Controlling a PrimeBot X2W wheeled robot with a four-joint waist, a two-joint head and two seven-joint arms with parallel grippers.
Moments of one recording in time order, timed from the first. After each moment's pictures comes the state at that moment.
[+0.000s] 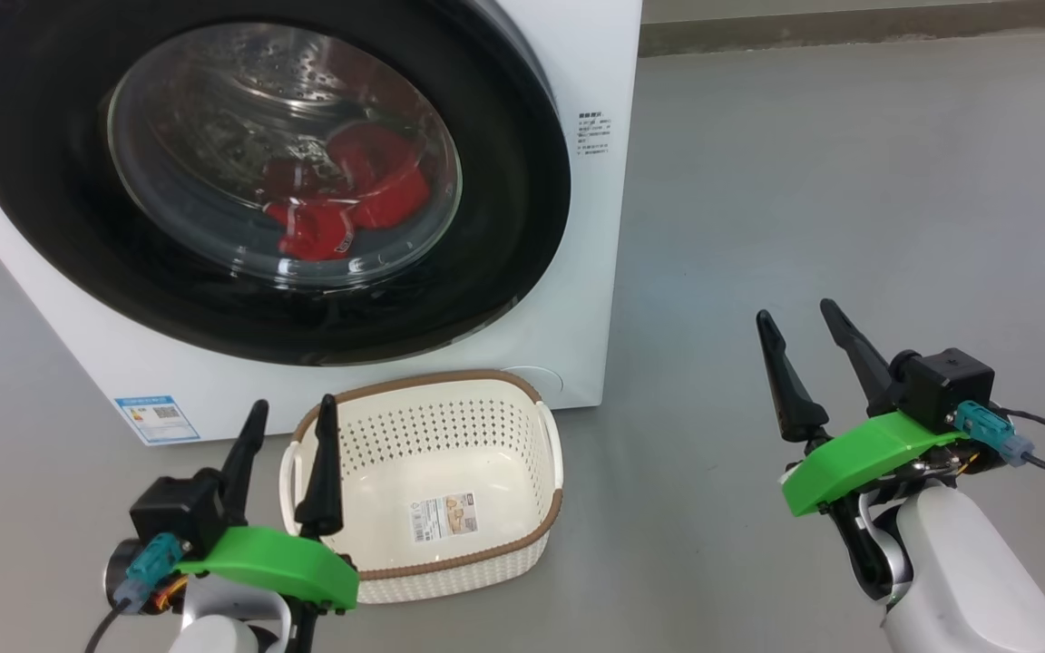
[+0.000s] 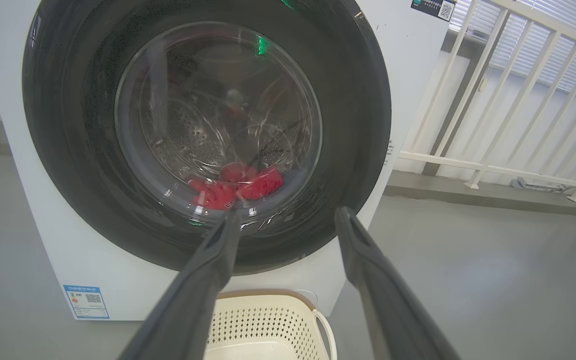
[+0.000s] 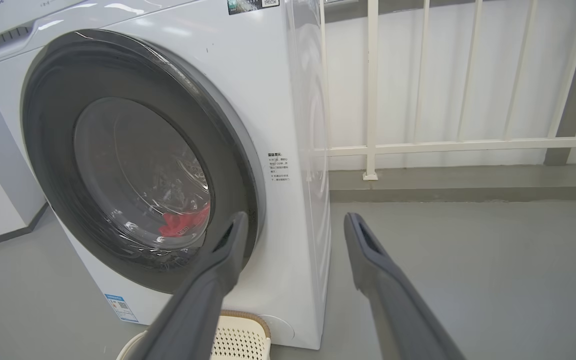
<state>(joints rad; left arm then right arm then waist) -0.27 0.05 -0.14 0.37 -0.38 0.01 -0.22 -0.36 -0.05 0.08 0.49 0.34 0.13 -0.22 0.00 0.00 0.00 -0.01</state>
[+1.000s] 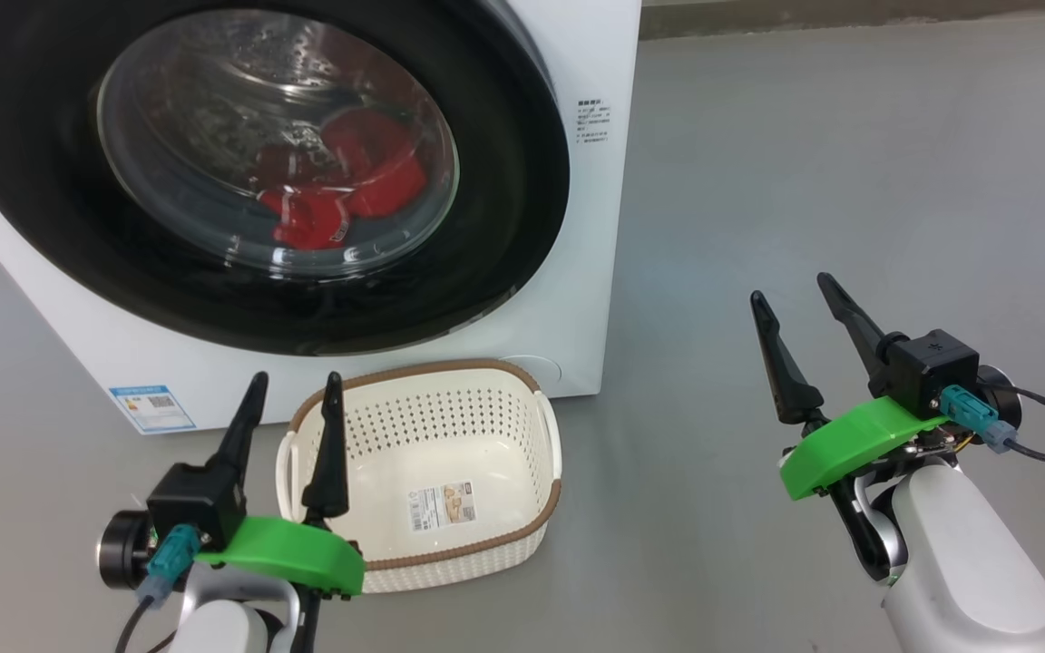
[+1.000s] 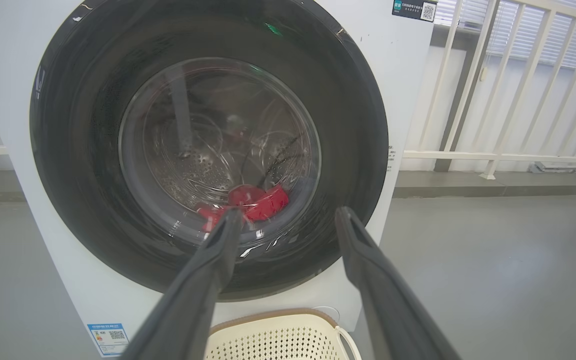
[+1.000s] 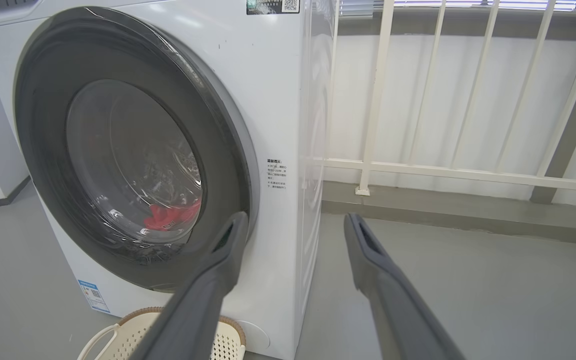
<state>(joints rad) -0.30 0.05 -0.15 0.35 -0.25 0.05 -0.25 -0.41 -0.05 0.08 0.52 0.21 0.13 -0.26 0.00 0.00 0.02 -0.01</state>
